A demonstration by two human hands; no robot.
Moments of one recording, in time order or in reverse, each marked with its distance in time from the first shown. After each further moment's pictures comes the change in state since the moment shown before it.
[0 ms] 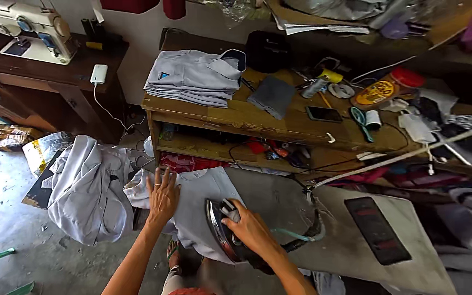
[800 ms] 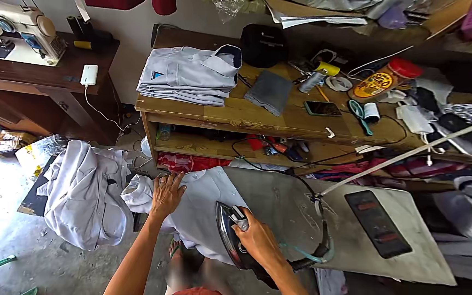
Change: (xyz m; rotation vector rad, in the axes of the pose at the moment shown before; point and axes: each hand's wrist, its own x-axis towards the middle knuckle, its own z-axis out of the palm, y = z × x) left_hand 0.033 -0.014 0.033 0.019 -0.296 0.094; right_hand -0.005 0.017 0.020 -0.008 0.088 0.233
